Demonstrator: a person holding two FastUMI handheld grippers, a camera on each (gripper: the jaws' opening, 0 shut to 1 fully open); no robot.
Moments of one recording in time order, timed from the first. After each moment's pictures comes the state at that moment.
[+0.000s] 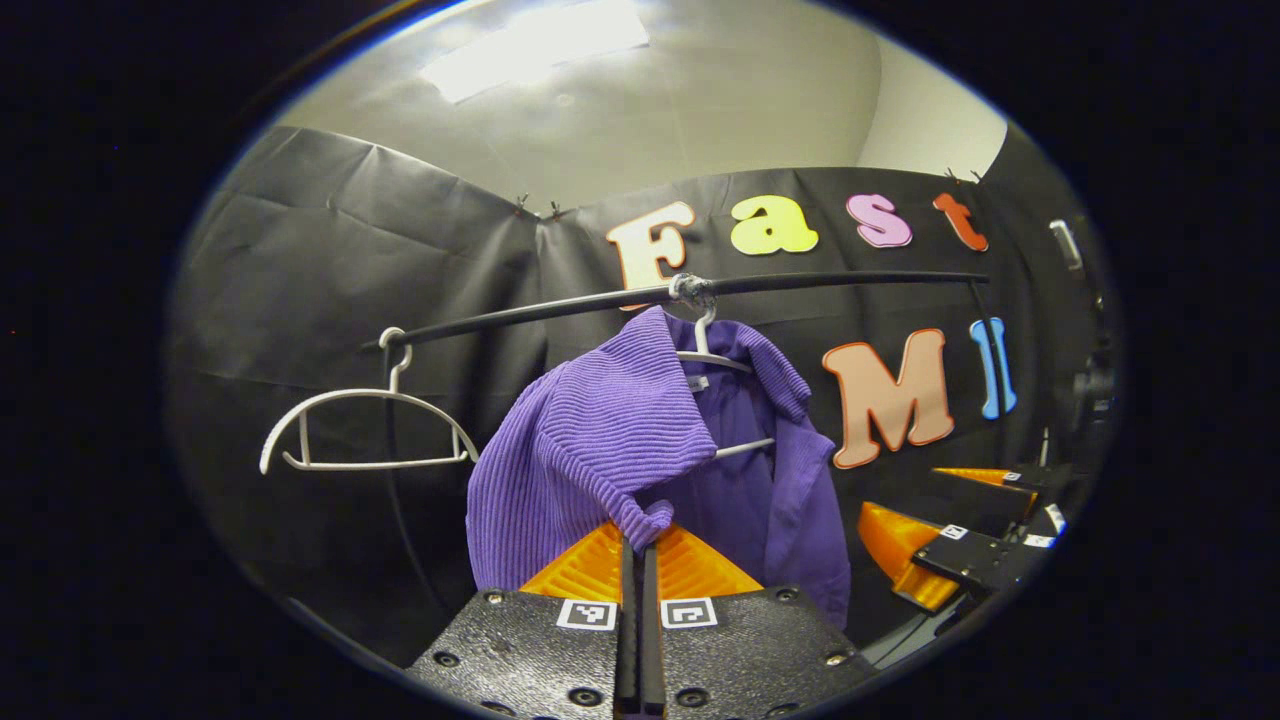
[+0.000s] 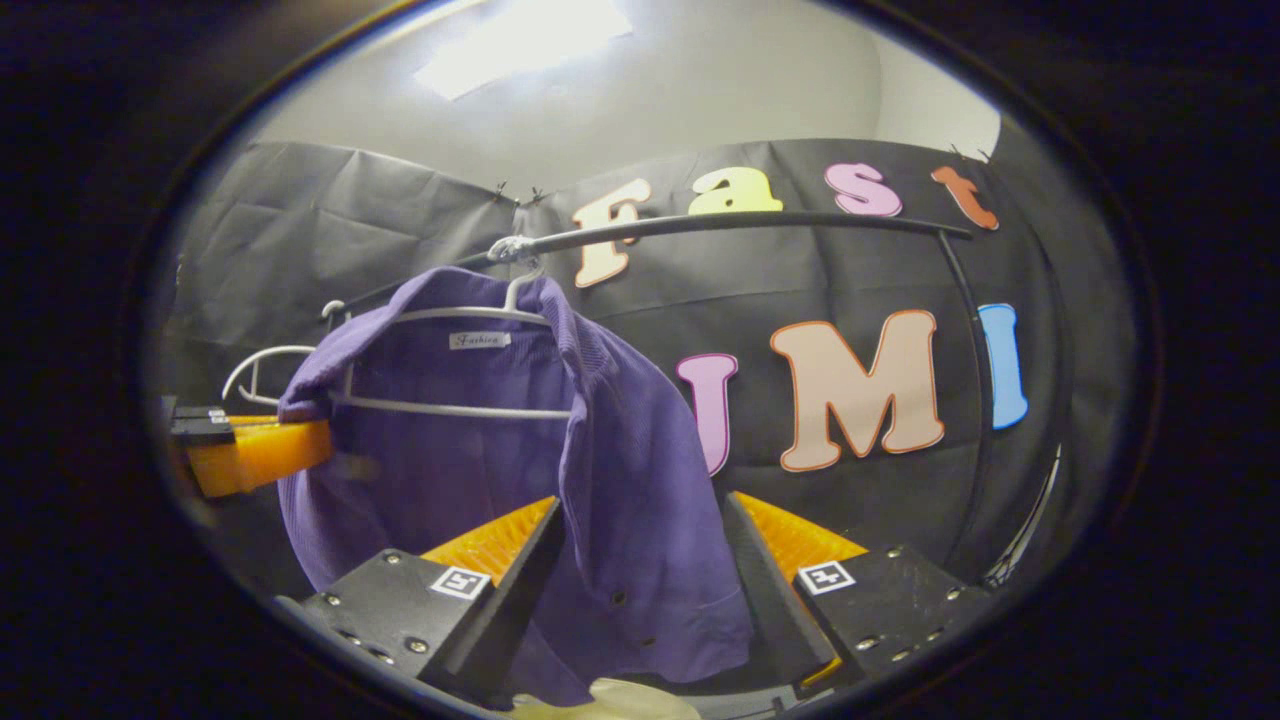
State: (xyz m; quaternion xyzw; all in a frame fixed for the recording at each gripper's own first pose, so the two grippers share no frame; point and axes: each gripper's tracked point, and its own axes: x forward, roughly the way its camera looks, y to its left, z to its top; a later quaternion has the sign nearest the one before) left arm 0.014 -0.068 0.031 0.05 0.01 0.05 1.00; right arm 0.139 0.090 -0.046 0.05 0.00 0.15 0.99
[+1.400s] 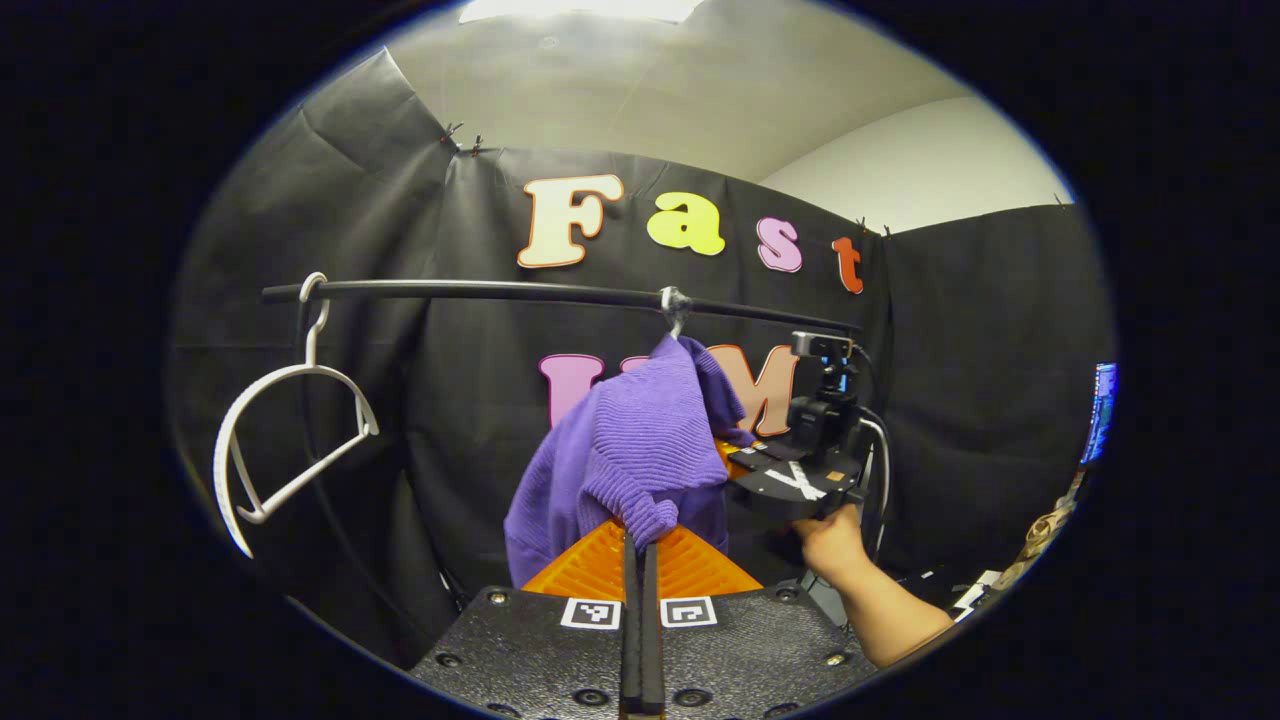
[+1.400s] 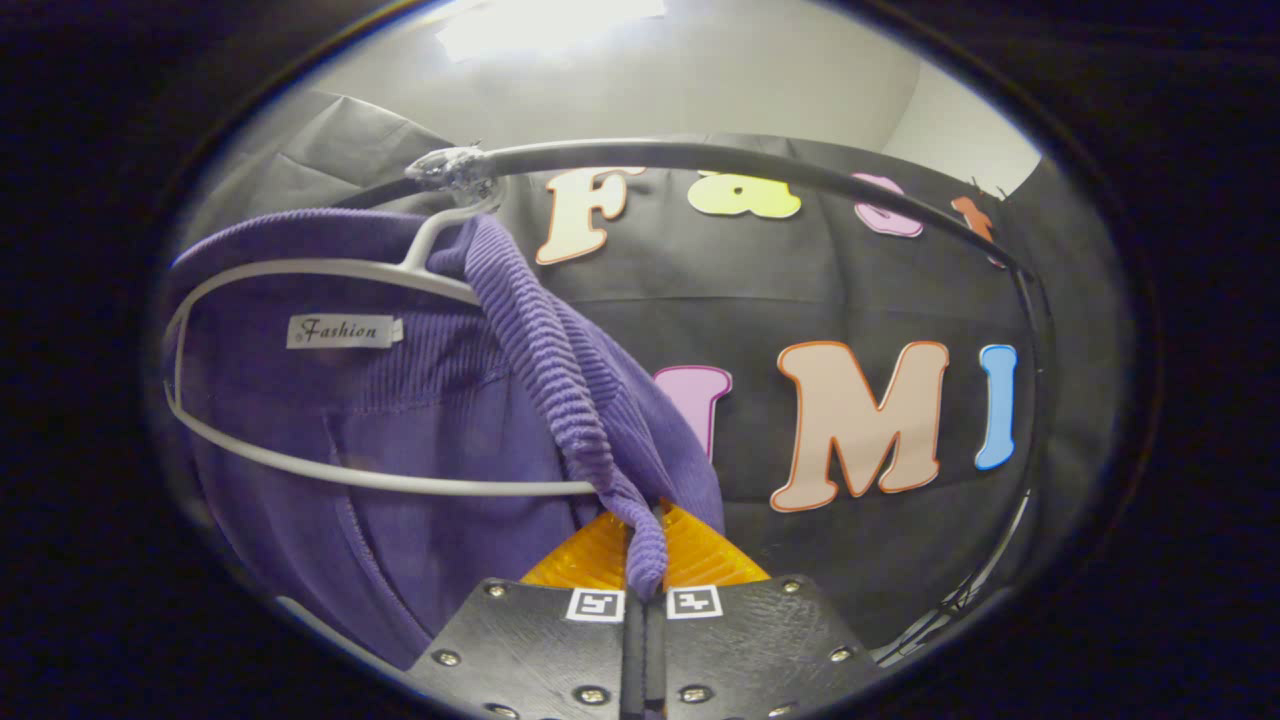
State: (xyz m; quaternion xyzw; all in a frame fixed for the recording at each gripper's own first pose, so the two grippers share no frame) left arm -0.011 0.011 0.066 -0.02 0.08 -0.18 0.98; right arm 0.274 0.135 -0.024 -0.03 -0.01 0.04 1.00
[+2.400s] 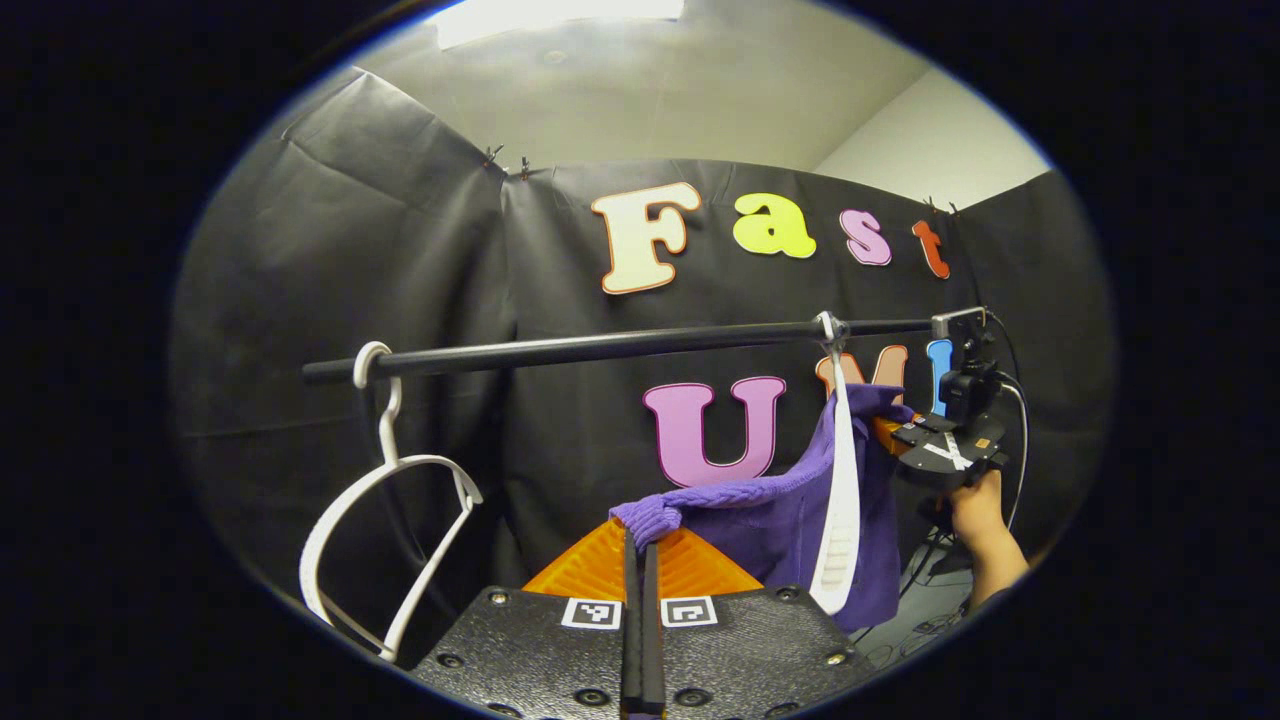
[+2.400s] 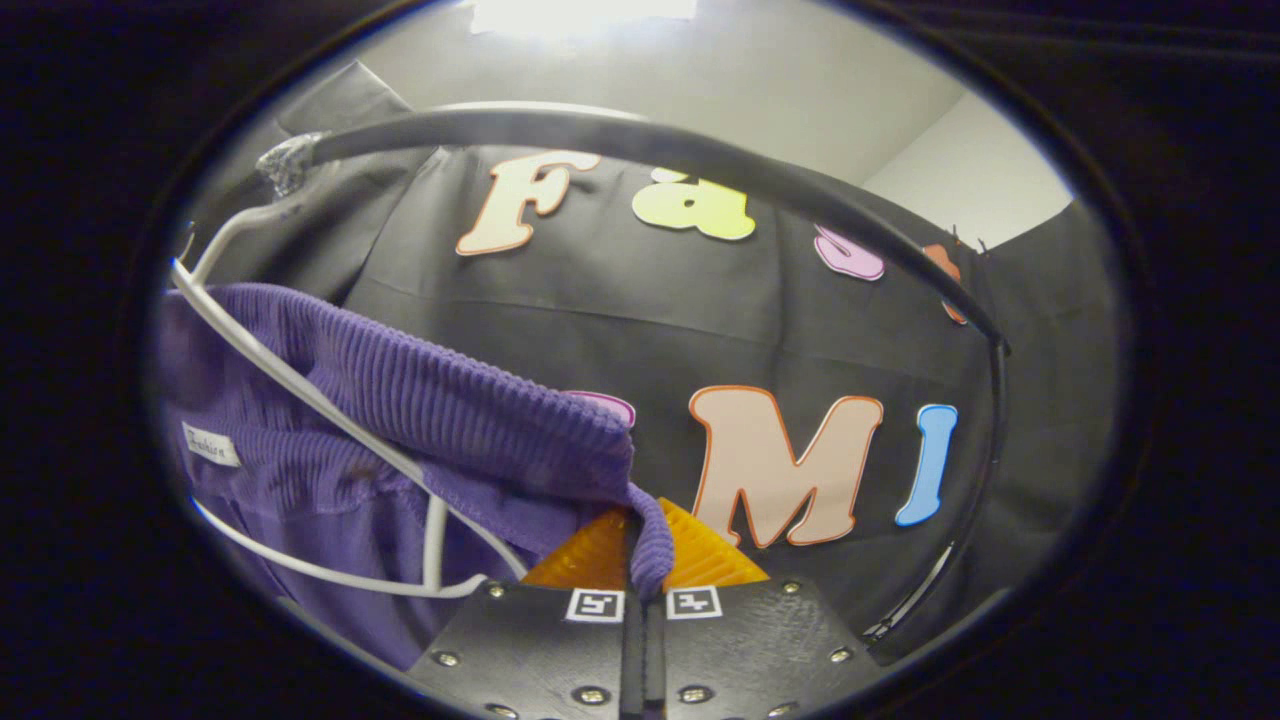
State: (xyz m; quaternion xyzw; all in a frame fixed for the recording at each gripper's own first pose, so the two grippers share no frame) left arm 0.095 0.082 0.091 0.03 0.06 -0.08 0.99; right arm 0.349 0.063 0.014 -0.10 -0.02 -0.05 0.99
